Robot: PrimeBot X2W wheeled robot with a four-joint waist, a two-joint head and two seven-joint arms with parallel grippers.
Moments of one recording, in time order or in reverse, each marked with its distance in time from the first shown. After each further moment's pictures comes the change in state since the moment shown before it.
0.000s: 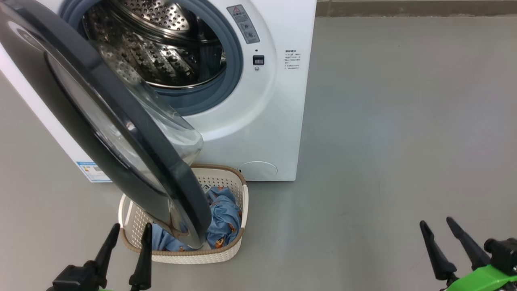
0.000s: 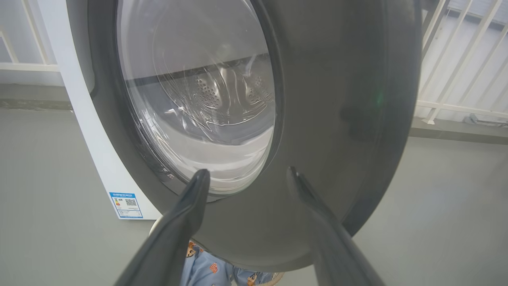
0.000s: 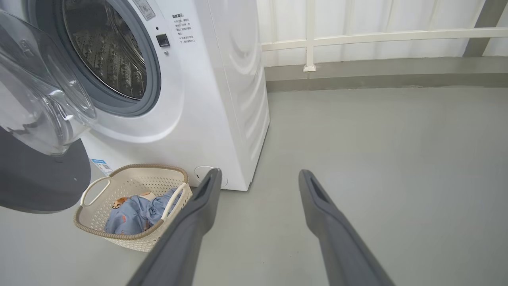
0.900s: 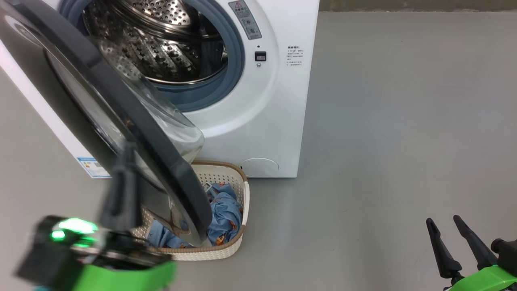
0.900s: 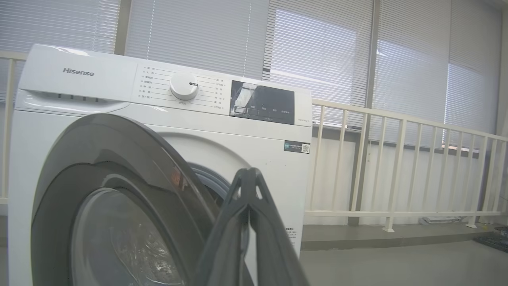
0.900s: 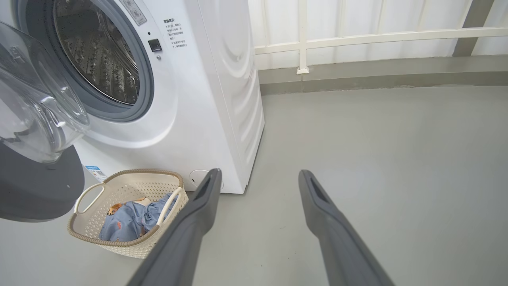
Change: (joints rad) left arm -0.108 -0.063 0.003 -0.463 0.000 0.000 -0.001; right arm 0.018 0.023 -0.053 -0.022 -0.019 0.000 0.000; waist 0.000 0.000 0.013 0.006
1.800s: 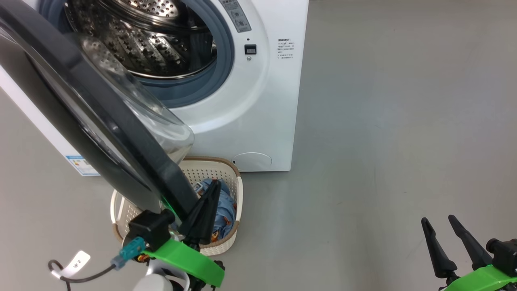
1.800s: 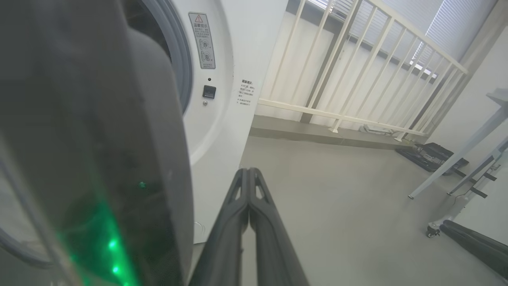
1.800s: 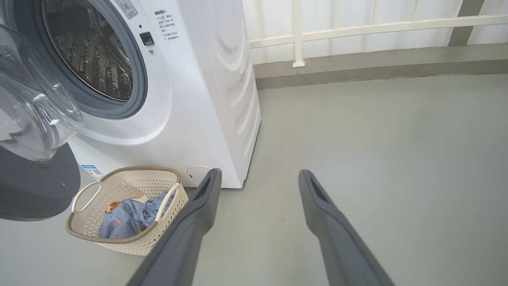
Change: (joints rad) left arm -0.157 -0.004 -0.315 0.565 -0.168 0.027 0.008; right arm -0.001 0.019 0.006 -0.011 -0.004 0.000 0.000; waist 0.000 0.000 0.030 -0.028
